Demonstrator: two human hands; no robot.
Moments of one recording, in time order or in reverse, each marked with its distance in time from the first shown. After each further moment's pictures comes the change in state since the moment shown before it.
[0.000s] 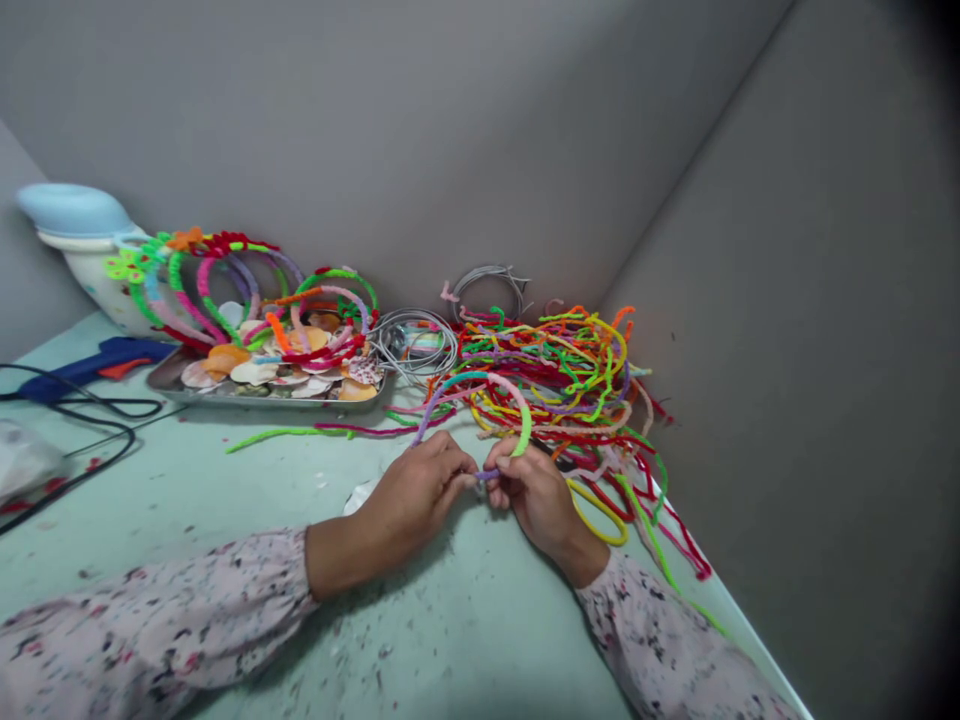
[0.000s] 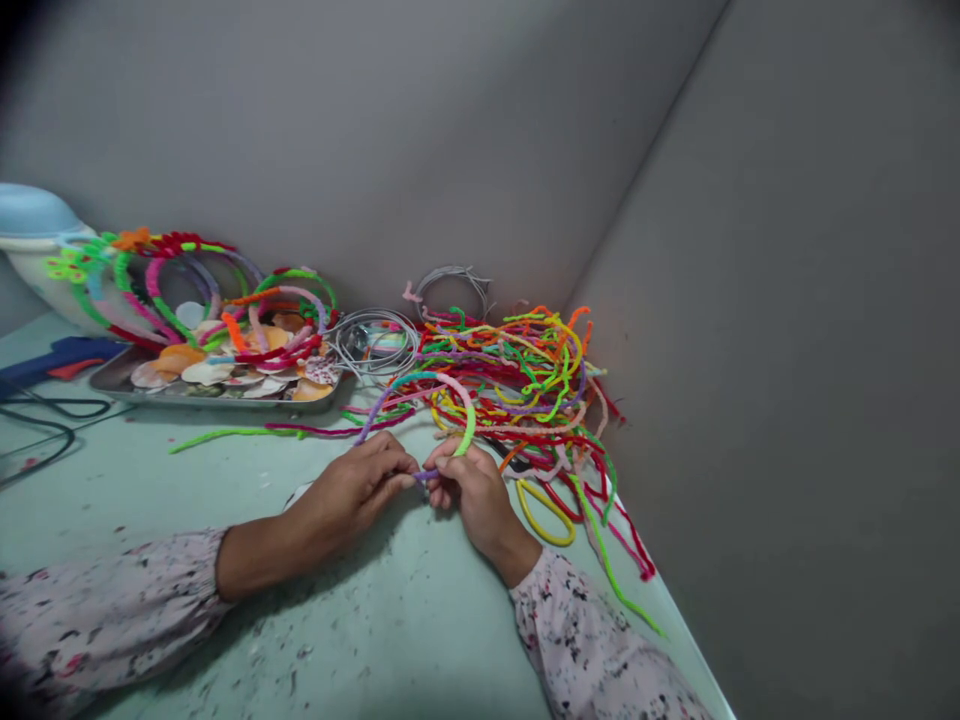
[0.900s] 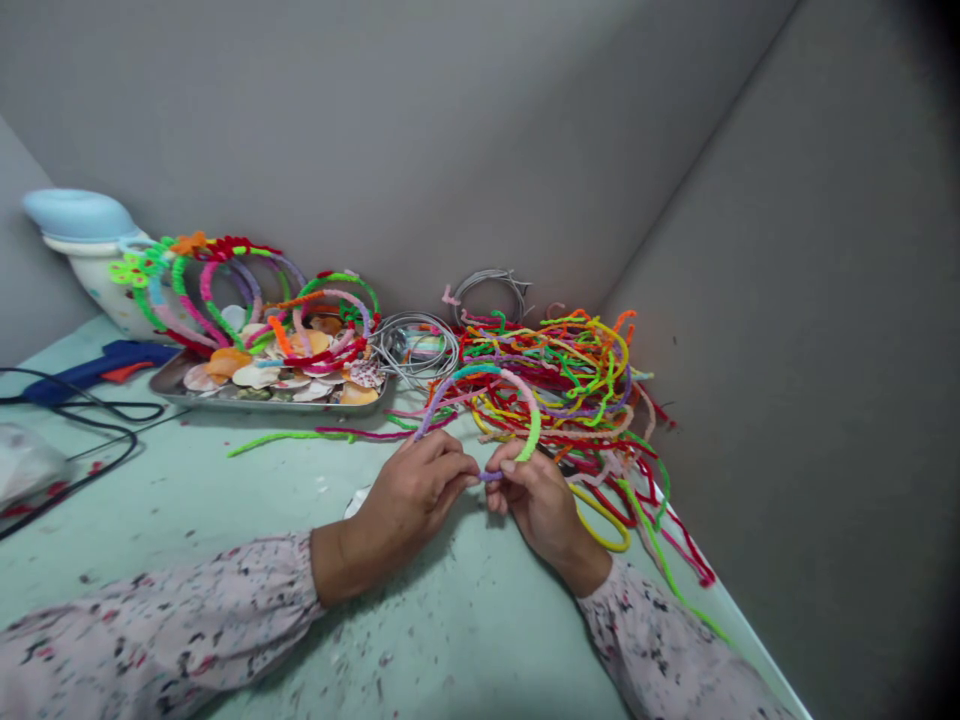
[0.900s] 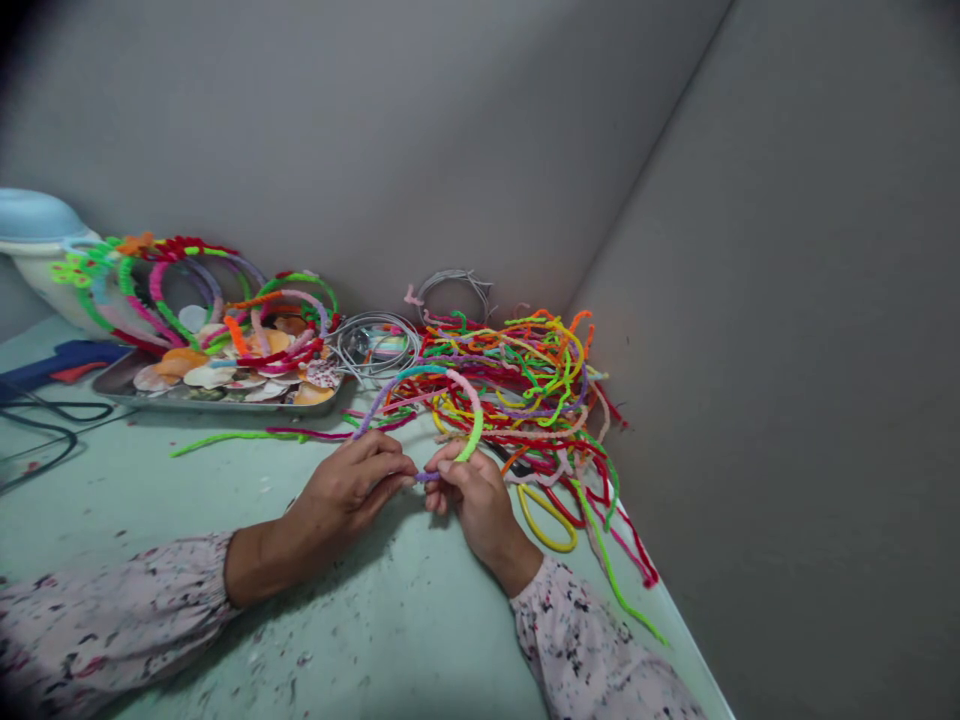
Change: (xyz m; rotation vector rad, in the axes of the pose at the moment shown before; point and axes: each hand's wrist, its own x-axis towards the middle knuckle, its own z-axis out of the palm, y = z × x) left_hand -0.002 -0.003 -0.001 0.142 0.205 0.213; right_hand -0.003 0.001 0.002 0.064 -0.019 -0.056
